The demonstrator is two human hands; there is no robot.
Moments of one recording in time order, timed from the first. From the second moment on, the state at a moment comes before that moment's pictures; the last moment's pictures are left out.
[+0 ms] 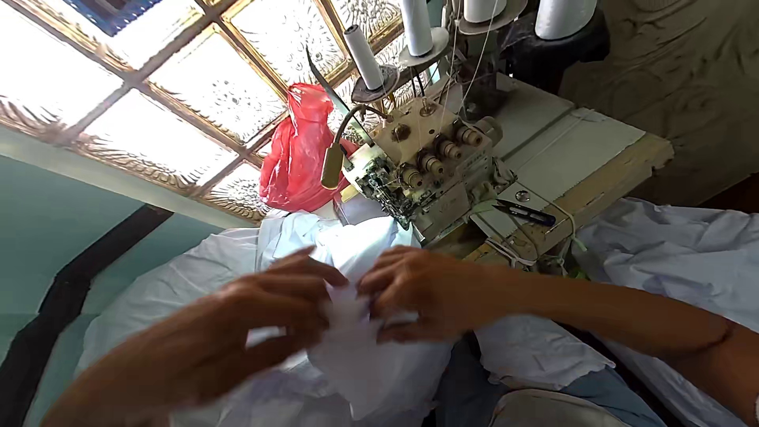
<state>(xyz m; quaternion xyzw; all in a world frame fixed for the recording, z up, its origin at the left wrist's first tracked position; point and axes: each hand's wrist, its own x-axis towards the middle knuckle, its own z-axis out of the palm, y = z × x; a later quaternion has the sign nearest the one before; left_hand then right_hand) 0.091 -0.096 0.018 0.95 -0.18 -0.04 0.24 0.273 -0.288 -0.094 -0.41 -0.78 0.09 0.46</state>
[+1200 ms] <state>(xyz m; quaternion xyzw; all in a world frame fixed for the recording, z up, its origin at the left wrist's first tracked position) 0.121 -0.118 -0.022 0.94 -0.10 0.12 0.31 0.345 -0.281 -0.191 -0.46 -0.74 0.09 0.49</state>
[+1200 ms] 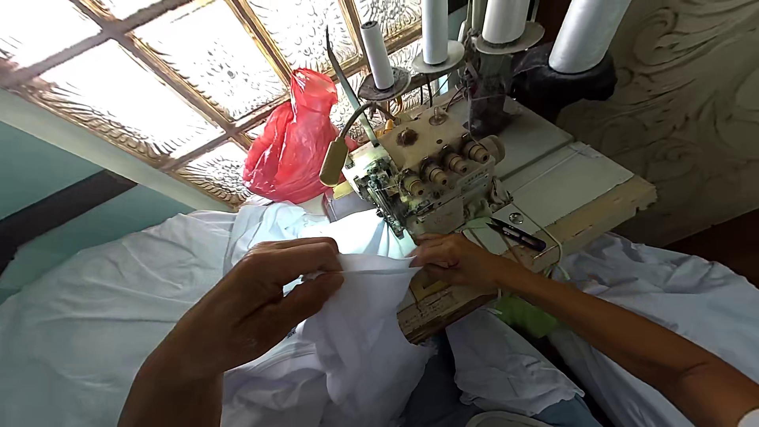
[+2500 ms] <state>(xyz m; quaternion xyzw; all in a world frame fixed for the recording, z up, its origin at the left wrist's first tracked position) 0.167 -0.150 -0.067 0.98 0.00 -0.17 -0.01 0.324 -0.279 -0.182 -0.50 -0.75 0.11 0.43</state>
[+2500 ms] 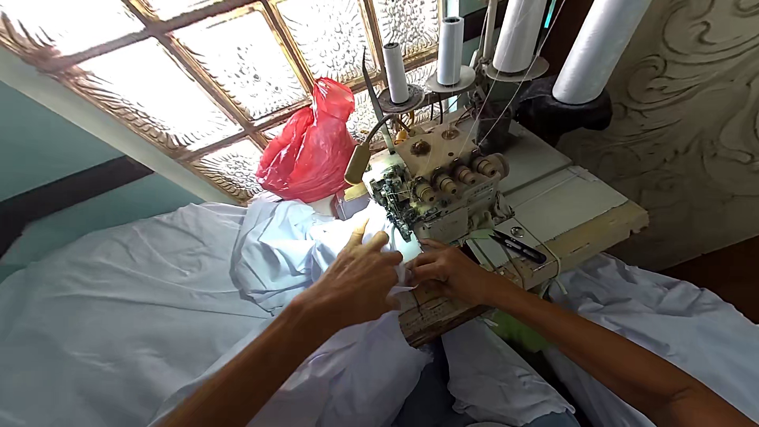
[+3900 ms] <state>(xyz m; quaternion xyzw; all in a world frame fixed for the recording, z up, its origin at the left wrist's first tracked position) 0.107 -0.129 0.007 0.98 -0.06 0.13 -0.12 0.296 -0.312 -0.175 -0.52 -0.71 0.11 0.46</state>
